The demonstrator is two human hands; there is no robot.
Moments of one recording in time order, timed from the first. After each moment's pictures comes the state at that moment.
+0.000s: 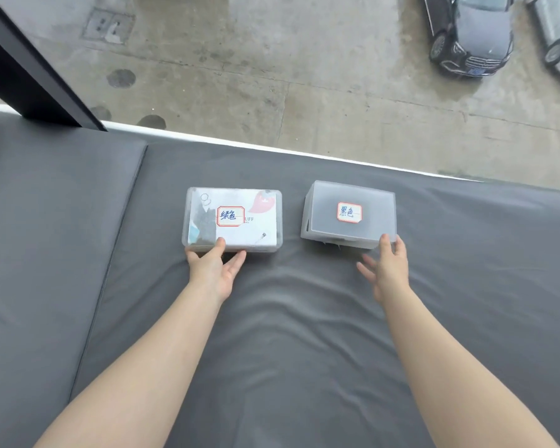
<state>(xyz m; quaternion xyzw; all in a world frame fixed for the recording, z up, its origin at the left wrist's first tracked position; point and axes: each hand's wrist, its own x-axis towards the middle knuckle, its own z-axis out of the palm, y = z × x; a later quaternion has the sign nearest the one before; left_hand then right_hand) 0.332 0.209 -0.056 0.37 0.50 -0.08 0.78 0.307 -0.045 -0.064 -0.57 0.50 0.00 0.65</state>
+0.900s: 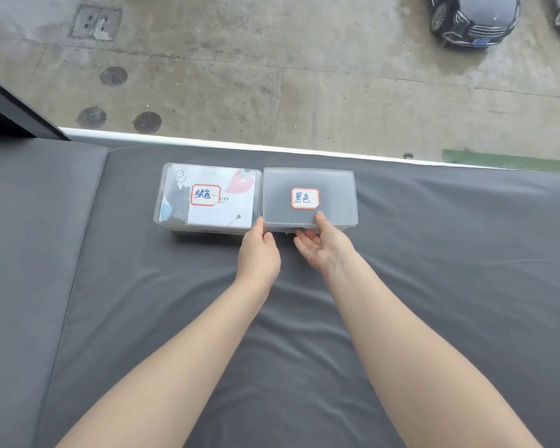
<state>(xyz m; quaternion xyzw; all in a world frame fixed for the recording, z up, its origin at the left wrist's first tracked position) 0.351 0.097 -0.060 0.79 0.23 -0.21 0.54 0.370 -0.007 -0.047 -0.34 0.56 0.11 0.75</state>
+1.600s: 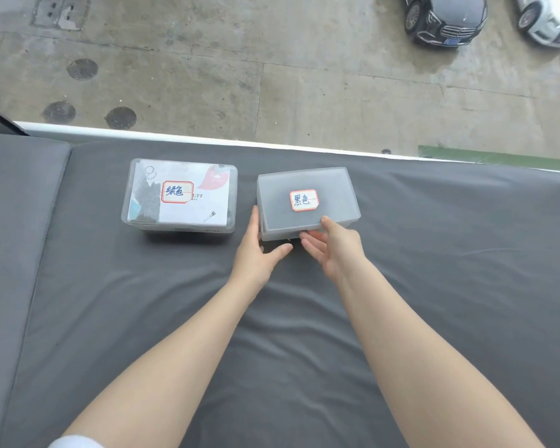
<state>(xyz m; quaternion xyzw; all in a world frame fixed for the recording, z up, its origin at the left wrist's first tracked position) 0.339 0.085 -0.098 0.72 0.09 -0.27 0.63 0.349 -0.047 -0.035 -0.45 0.55 0.07 0.70</state>
